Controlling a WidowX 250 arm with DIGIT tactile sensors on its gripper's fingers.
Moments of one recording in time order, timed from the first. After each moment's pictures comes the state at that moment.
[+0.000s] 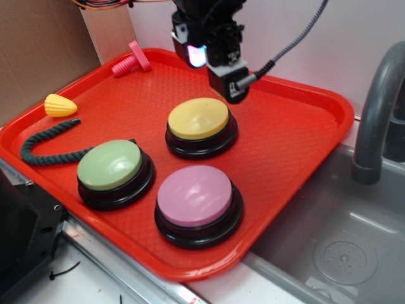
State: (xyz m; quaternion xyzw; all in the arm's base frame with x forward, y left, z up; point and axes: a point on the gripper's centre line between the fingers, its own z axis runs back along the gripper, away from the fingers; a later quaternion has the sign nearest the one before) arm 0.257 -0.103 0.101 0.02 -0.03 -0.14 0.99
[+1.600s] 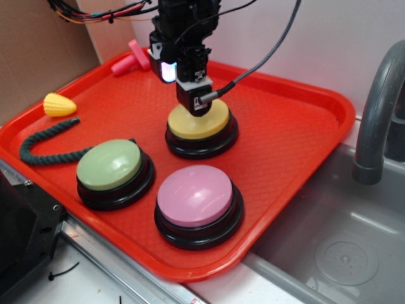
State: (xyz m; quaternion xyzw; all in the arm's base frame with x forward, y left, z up) arm 0.248 -0.056 0.086 0.03 0.05 -0.14 0.99
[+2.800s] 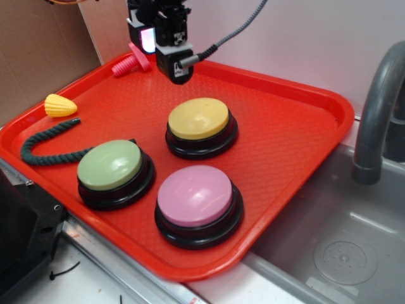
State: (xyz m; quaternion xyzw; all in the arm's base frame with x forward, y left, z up) arm 0.237 -0.049 0.128 0.03 0.05 -0.13 0.99
